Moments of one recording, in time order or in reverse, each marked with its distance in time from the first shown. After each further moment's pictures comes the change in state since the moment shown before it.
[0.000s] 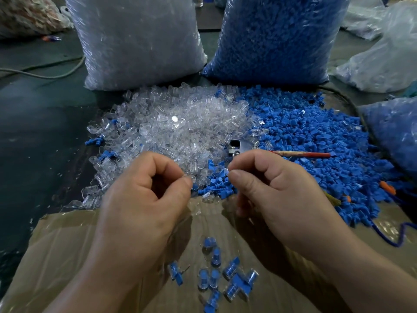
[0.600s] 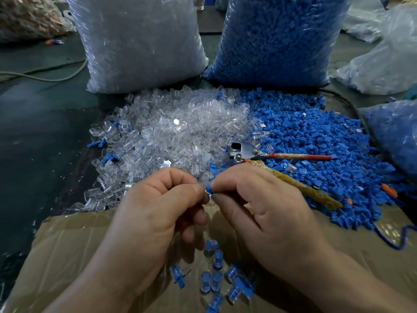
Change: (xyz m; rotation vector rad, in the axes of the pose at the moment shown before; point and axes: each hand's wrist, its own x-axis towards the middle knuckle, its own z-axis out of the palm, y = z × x) left_hand 0.005 0.001 0.003 -0.612 -0.355 -0.379; right_hand -0.006 -0.007 0.016 -0.319 0.099 -0.501
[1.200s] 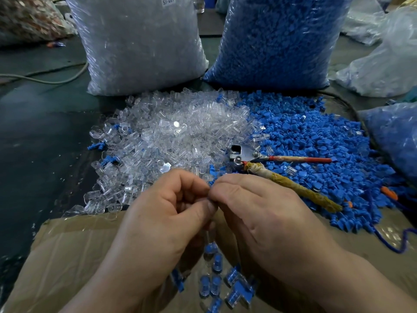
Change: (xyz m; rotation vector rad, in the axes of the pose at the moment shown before) left_hand -0.003 -0.005 0.006 0.229 -0.007 0.205; right_hand -0.002 0.002 -0.004 -0.220 -0.146 -0.105
